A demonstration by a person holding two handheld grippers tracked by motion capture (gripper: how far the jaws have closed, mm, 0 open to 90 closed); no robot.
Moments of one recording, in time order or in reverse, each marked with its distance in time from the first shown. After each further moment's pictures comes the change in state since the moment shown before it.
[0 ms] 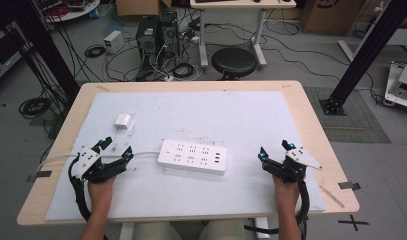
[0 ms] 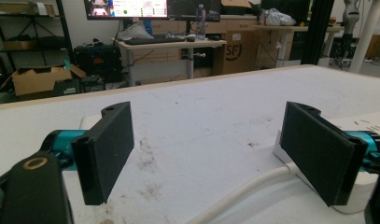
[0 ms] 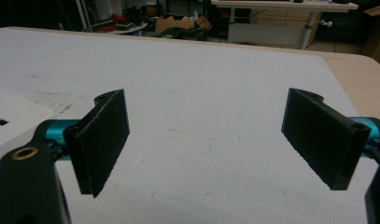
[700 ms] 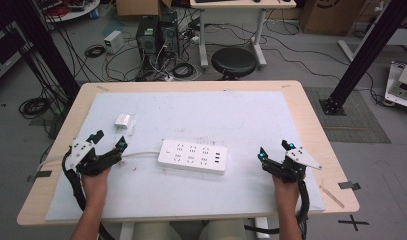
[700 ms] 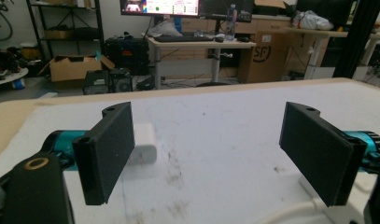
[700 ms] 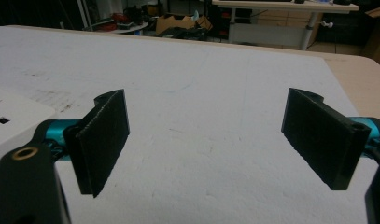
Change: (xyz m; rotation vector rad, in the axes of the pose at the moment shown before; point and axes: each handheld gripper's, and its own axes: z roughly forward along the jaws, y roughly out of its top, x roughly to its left) left arm 0.009 0.041 0.005 0.008 0.122 -0.060; right arm 0.001 0.000 0.000 0.002 0.003 -0.009
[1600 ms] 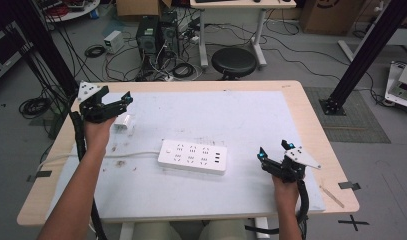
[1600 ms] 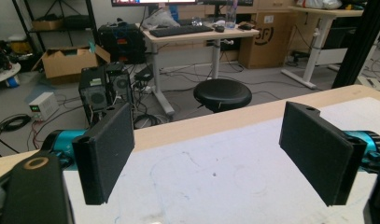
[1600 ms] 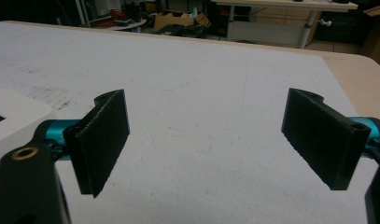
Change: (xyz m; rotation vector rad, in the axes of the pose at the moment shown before) left arm 0.013 0.090 0.094 0.134 -0.007 0.037; right arm 0.001 0.001 0.001 0.011 -0.009 -0.008
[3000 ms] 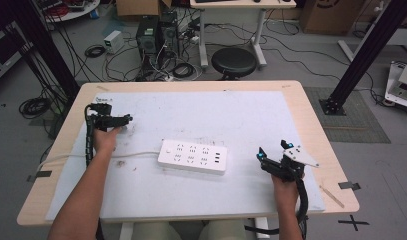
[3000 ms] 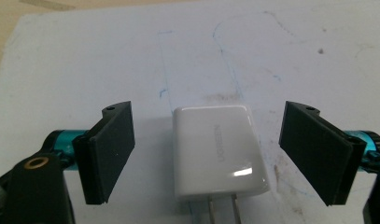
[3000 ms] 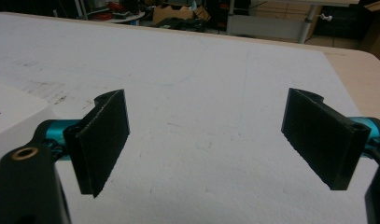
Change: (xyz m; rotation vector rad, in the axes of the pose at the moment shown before) left arm 0.047 -0.088 0.062 0.453 0.145 -0.099; right arm 0.001 0.001 0.002 0.028 -0.006 -0.012
